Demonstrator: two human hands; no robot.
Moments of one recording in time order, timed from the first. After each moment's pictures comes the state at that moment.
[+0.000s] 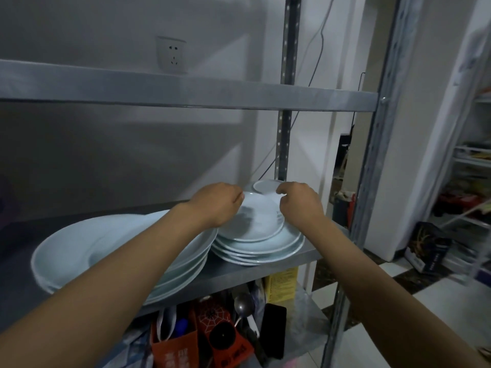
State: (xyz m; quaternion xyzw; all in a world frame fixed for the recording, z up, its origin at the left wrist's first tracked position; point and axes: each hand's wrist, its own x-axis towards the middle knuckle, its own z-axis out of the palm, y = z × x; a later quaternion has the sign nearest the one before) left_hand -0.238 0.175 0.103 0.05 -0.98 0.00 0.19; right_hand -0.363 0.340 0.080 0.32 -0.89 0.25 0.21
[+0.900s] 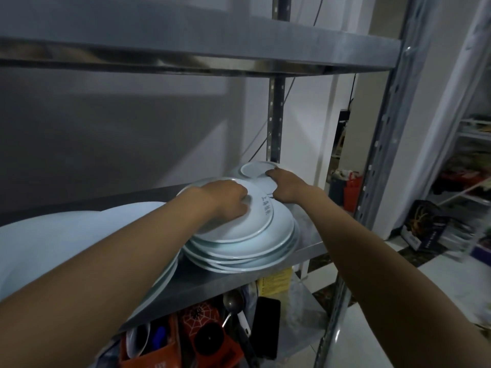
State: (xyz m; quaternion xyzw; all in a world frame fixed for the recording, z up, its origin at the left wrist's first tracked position) left_hand -0.339 0.175 0.074 0.03 -1.00 0.04 0.03; right_hand -0.514 0.299 0.042 0.38 -0.91 0.14 0.01
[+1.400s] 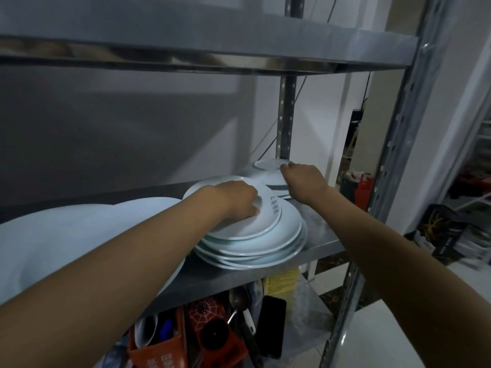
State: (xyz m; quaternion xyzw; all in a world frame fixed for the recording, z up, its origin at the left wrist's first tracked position) left_hand -0.340 0.186 0.069 0.04 -1.00 0.05 -0.02; right_hand -0.500 0.313 0.047 0.41 -0.87 -0.07 0.27
